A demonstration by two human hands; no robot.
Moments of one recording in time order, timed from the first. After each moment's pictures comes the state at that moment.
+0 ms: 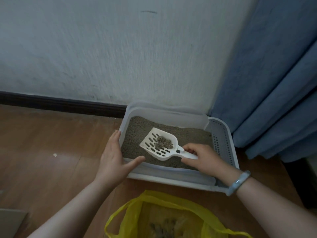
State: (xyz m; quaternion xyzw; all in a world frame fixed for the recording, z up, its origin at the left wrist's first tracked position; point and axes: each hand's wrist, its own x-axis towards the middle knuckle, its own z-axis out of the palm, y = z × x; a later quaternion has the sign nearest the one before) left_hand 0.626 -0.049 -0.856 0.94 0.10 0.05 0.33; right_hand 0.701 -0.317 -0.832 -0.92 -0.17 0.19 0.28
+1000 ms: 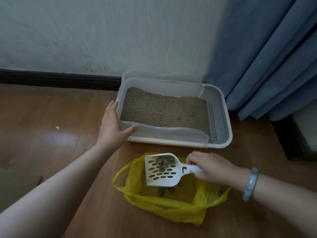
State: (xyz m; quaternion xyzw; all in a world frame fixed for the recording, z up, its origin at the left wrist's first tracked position) left_hand 0.612 -0.044 -0.860 0.93 0.09 0.07 0.34; right_hand 0.589 -0.353 -0.852 -0.91 -0.29 0.30 0.07
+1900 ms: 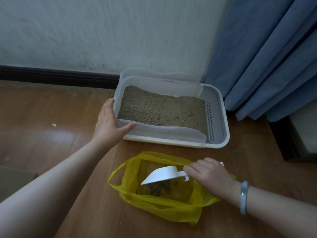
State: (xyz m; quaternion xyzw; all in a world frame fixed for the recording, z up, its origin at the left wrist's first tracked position) left_hand 0.615 -0.044 -0.858 0.94 0.09 0.07 0.33; right_hand 0.565 -0.375 -0.901 -0.86 -0.48 -0.15 0.01
